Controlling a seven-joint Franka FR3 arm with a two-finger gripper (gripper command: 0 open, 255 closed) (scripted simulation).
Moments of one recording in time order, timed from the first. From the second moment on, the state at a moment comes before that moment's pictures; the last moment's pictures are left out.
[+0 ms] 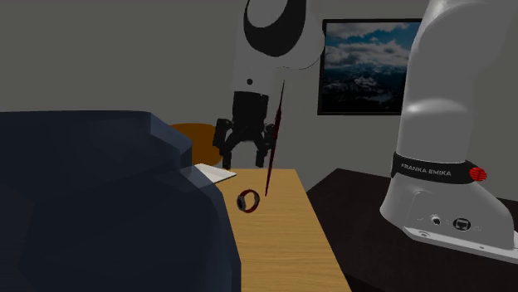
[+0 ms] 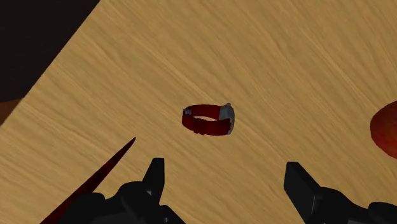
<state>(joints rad) 0.08 -0.23 0.49 -2.85 0.52 2.70 0.33</state>
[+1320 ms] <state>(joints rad) 0.27 0.07 0.43 -2.83 1.19 3.06 -0.13</state>
